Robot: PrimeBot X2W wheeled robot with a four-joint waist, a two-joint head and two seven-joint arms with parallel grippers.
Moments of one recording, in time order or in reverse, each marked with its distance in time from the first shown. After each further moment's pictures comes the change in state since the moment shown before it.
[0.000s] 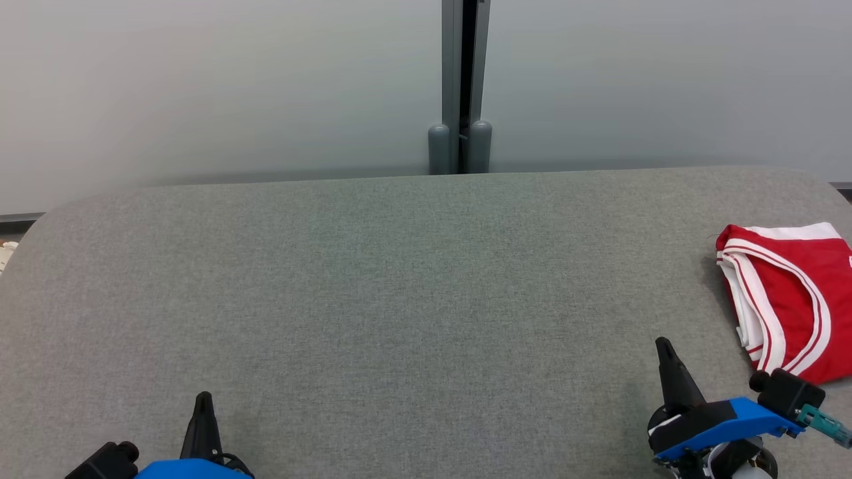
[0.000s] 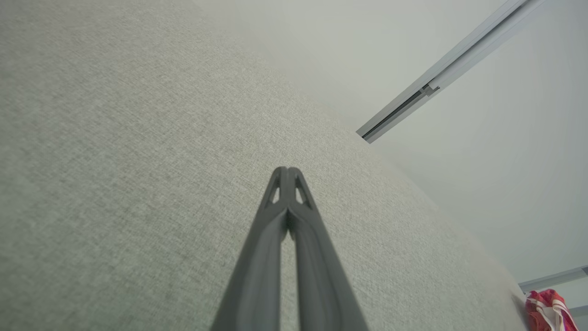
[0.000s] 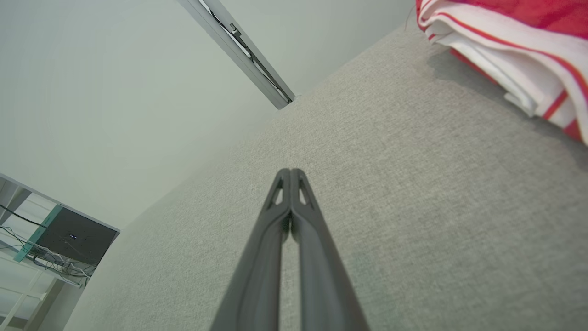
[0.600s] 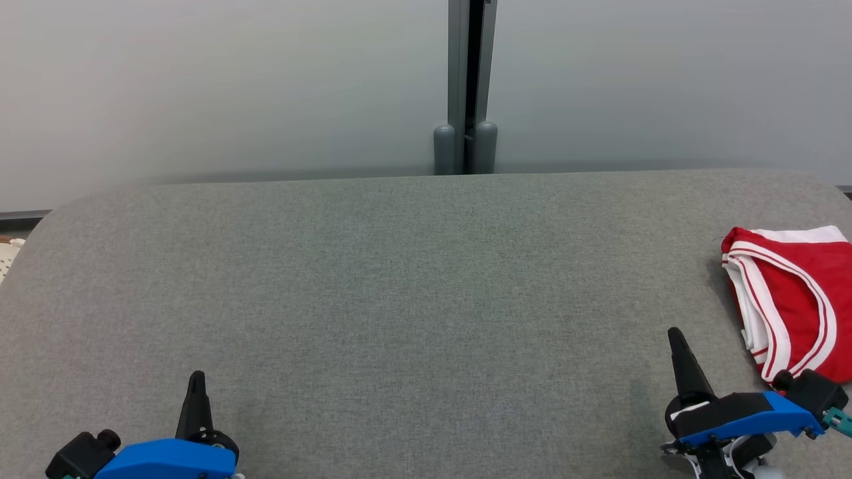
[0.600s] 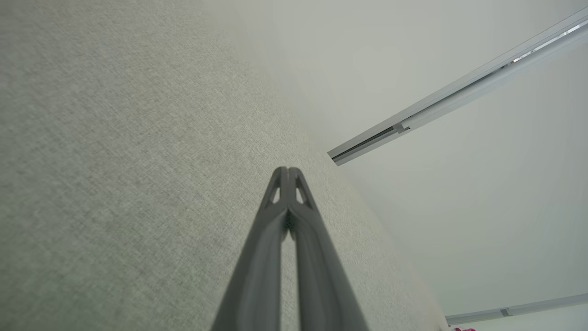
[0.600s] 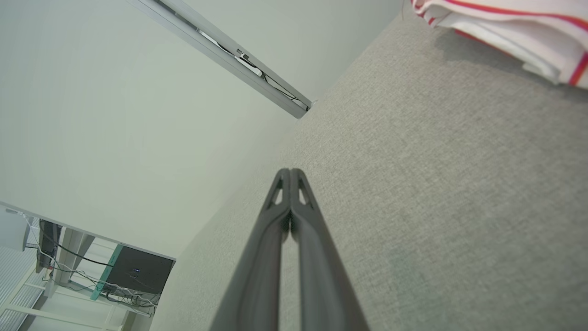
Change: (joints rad) left arm -0.034 0.000 0.023 -0.037 -0.230 -0.010 0.061; right arm 0.008 0.000 -0.029 -0.064 0.237 0.000 0.062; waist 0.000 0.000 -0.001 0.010
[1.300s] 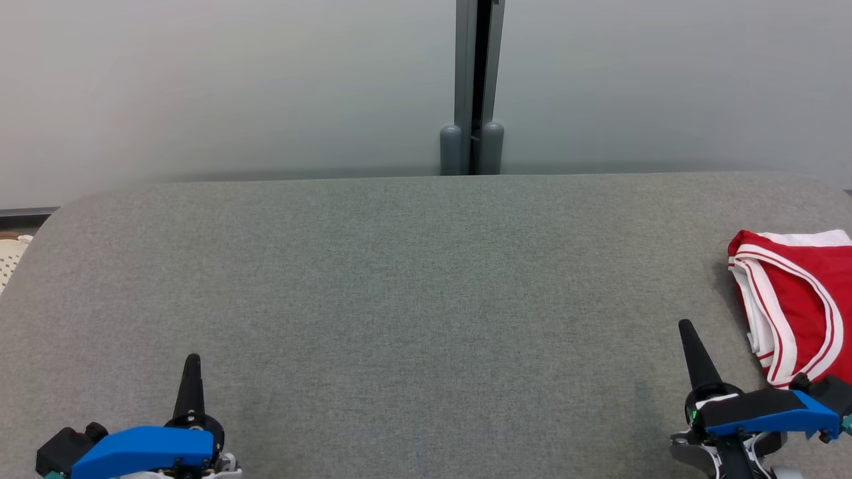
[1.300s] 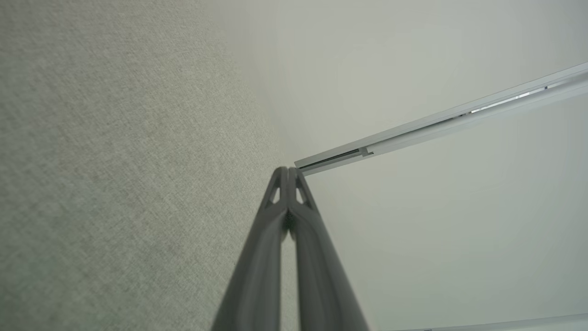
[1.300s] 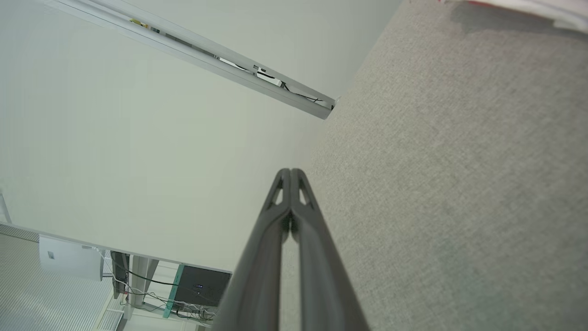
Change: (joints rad) left arm -0.026 0.000 0.022 -0.035 -0.220 -0.008 0.061; right arm 0.012 0.000 -0.028 -0.063 0.231 0.000 0.060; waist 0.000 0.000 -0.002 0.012
